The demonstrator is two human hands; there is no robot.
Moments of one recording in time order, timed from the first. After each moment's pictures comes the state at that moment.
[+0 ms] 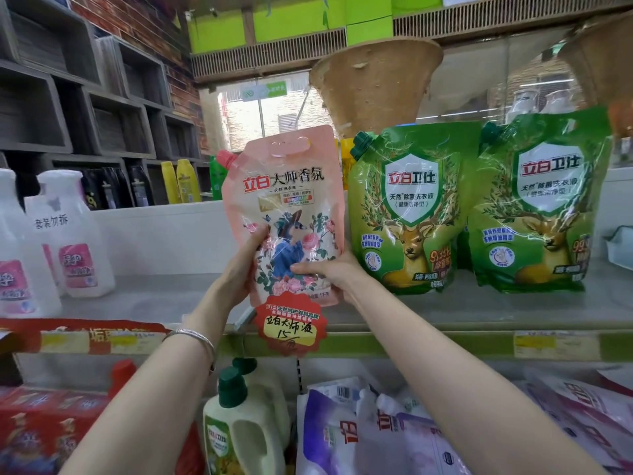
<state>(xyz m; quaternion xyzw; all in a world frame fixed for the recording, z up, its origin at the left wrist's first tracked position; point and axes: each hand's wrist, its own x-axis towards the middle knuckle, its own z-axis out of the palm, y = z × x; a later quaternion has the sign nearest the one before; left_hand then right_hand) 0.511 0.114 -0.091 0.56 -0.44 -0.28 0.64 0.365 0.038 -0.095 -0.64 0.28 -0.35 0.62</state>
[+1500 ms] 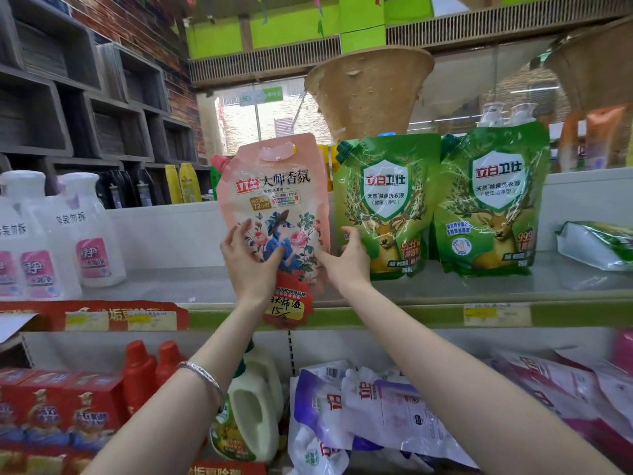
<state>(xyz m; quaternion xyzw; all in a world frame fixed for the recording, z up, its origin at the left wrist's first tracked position) 0.420 0.155 -0.104 0.64 -0.35 0.13 0.67 0.298 0.083 -0.097 -0.70 0.33 -0.49 0.40</state>
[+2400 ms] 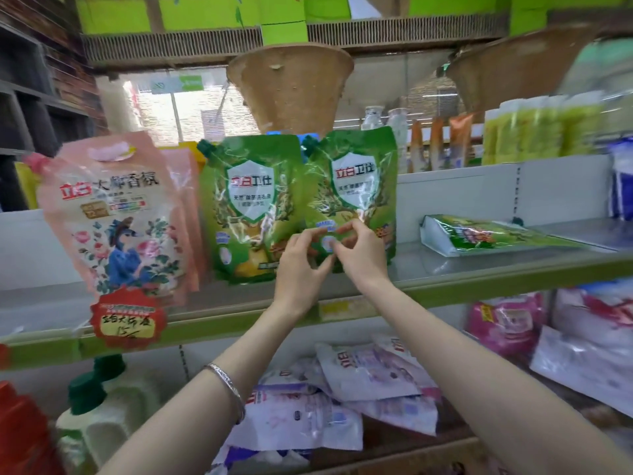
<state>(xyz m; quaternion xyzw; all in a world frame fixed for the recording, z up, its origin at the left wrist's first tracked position) 0.197 0.033 -0.117 0.57 -0.62 0.06 0.54 0.099 -0.021 -0.105 -0.70 0.40 -0.55 0.22</state>
